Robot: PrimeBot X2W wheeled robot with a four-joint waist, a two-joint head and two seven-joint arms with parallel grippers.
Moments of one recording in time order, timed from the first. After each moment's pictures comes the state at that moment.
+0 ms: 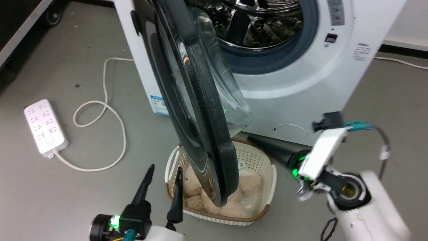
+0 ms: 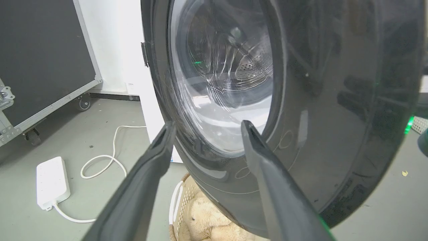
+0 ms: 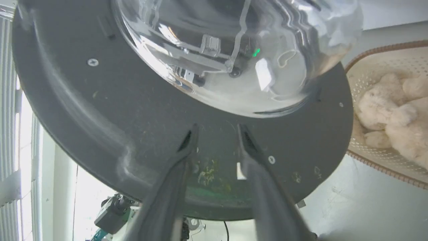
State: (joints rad) left arm 0.01 0.05 -0.24 0.04 -0.09 0.09 -0.26; right arm -0.45 -0.05 0.20 0.34 1.31 0.13 0.69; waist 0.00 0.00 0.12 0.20
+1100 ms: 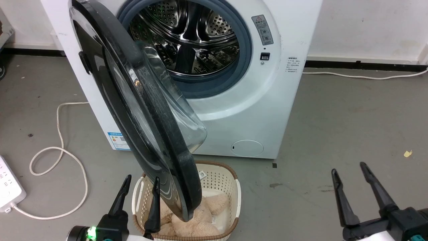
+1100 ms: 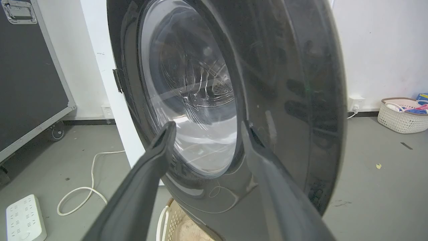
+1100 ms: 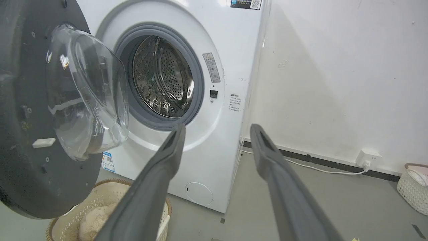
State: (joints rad) left arm 0.07 0.11 -0.15 0.02 -0.09 0.05 -0.26; right arm 0.10 -0.06 -0.04 -0.09 -0.02 0.13 -0.25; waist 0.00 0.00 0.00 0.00
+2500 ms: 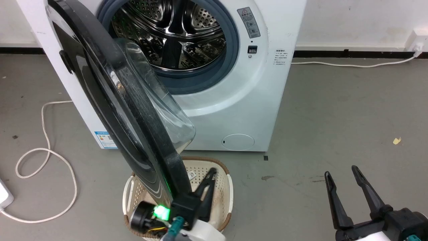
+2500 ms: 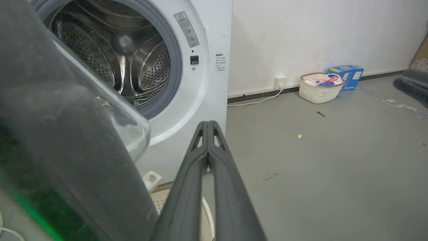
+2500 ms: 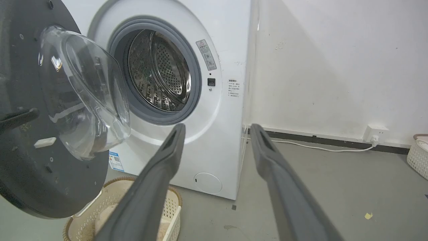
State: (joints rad) left arm -0.08 0.05 -0.47 0.02 -0.08 0.12 -0.08; right arm 0.09 -0.05 -0.01 -0.06 0.06 0.13 -0.26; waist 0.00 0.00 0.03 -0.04
